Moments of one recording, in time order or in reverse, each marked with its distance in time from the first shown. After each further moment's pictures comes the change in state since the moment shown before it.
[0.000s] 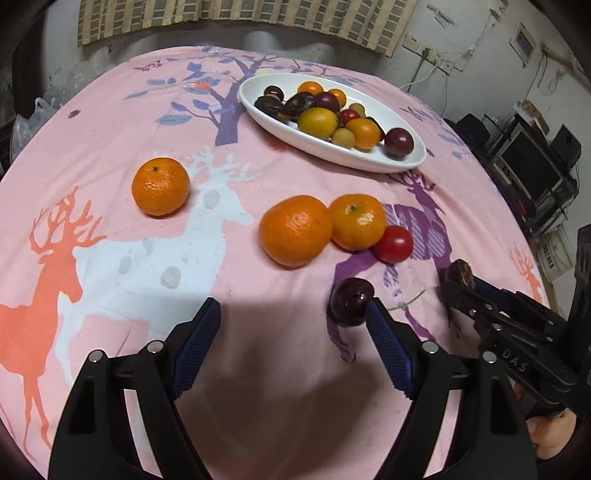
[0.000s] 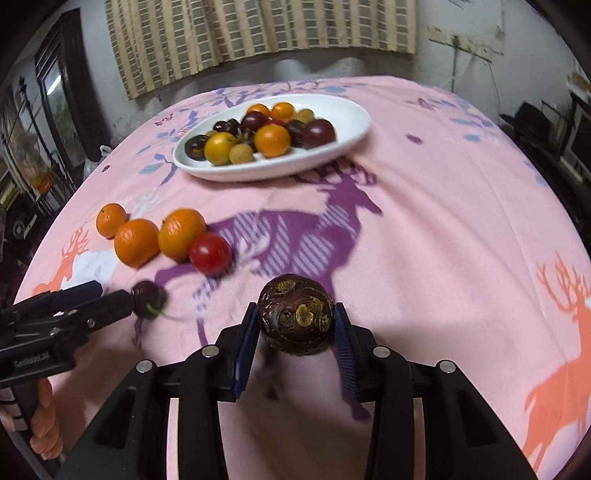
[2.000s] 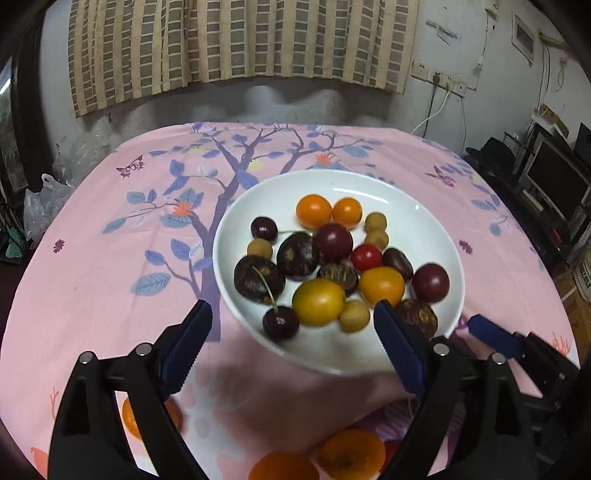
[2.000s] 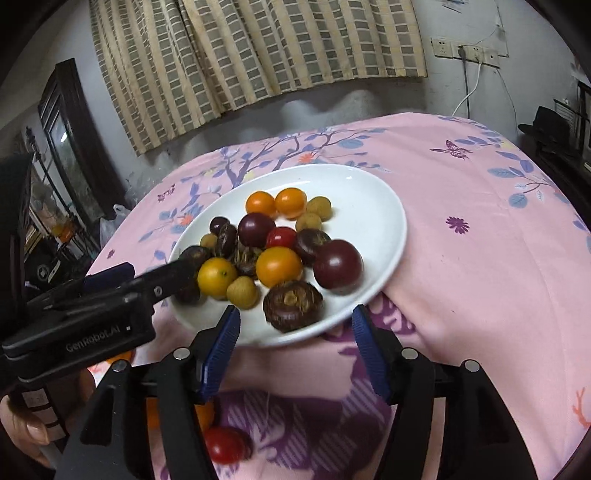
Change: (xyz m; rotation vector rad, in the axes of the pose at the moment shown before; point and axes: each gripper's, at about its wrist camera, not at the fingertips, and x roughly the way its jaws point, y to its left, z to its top) left arm 0.034 -0.030 0.140 0.068 -0.167 0.149; right arm 0.036 -0.008 0.108 0.072 -0.150 0.128
